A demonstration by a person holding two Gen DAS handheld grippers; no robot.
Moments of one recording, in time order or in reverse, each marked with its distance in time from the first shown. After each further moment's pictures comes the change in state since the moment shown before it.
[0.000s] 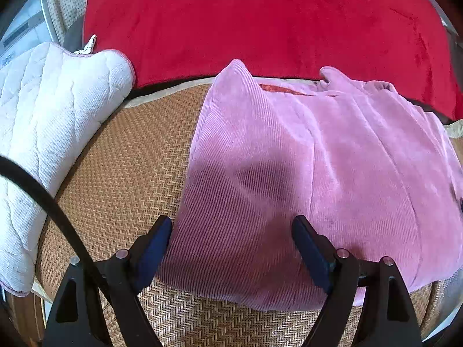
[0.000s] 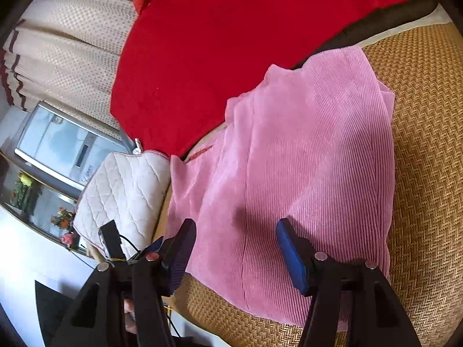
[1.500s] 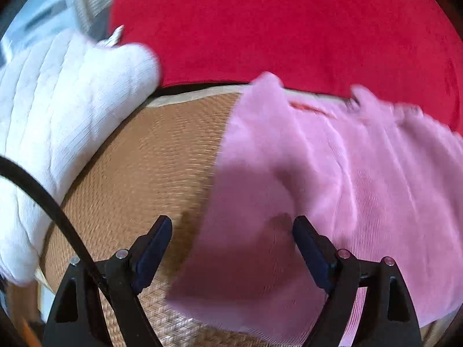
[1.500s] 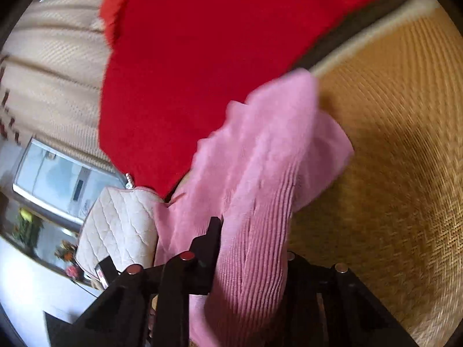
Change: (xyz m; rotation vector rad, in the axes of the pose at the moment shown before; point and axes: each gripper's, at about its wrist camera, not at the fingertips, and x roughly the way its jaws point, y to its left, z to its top) left arm 0.032 0.026 0.038 -0.148 -0.013 0.090; right arm 0.021 -0.017 0.040 0.052 -0.107 -0.012
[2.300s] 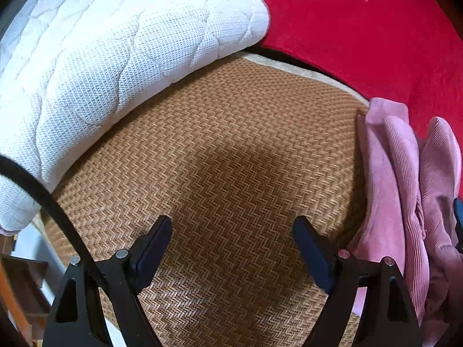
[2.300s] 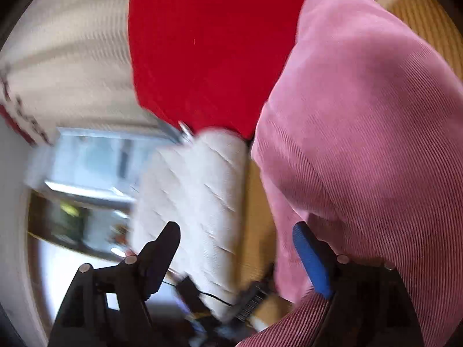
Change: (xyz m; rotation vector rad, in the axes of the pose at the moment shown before) left arm 0.041 0.146 -0.013 -0.308 0.132 -0.016; right arm 0.177 0.126 -0.068 0.230 0.272 0.392
